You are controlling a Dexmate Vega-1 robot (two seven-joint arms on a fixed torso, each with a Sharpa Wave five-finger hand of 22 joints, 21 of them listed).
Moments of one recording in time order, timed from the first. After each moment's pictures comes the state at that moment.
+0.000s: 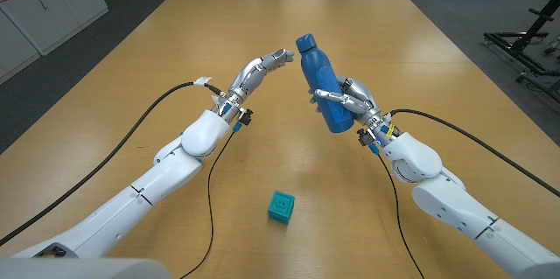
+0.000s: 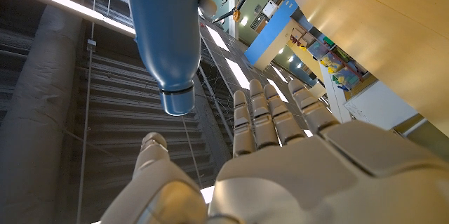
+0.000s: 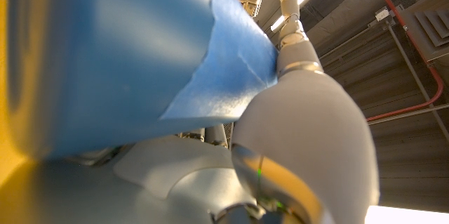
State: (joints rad) left arm 1.05 0.65 0.45 -1.90 -0.14 -0.32 0.14; left_hand 0.04 -0.15 0.32 -0.14 0.20 0.40 0.01 0.23 0.21 0.41 0.03 0.24 0.26 0.34 -0.04 0.21 0.19 0.23 0.11 0.20 0.18; right arm -1.23 -0.75 -0.33 -1.90 0.57 0.39 0.08; right_hand 1.02 -0.04 0.26 -0.17 0.20 0.57 0.21 0.50 0.22 0.76 0.14 0.54 0.42 0.91 0.10 0.56 0.46 0.80 -0.03 1.19 0.25
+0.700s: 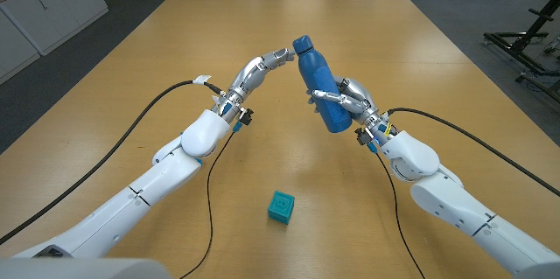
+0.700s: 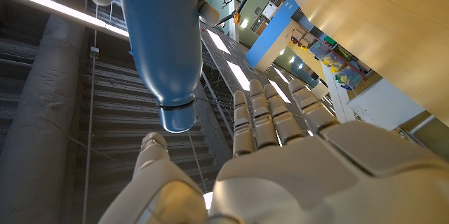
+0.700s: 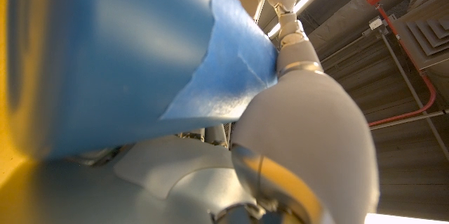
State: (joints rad) left arm 1.03 0.64 0.47 -1.91 -0.11 -0.29 0.14; left_hand 0.04 -0.15 0.32 -0.14 0.20 0.40 0.01 0.23 0.21 0.42 0.03 0.24 0.26 0.34 -0.04 0.21 0.19 0.23 0.11 0.20 0.18; right arm -1.22 -0.76 -0.34 -1.93 0.56 0.39 0.09; right_hand 1.02 -0.04 0.26 -0.17 0.20 0.57 0.21 0.50 0.22 0.76 0.14 0.53 0.42 0.91 0.10 0.56 0.47 0.80 -0.03 1.20 0.25
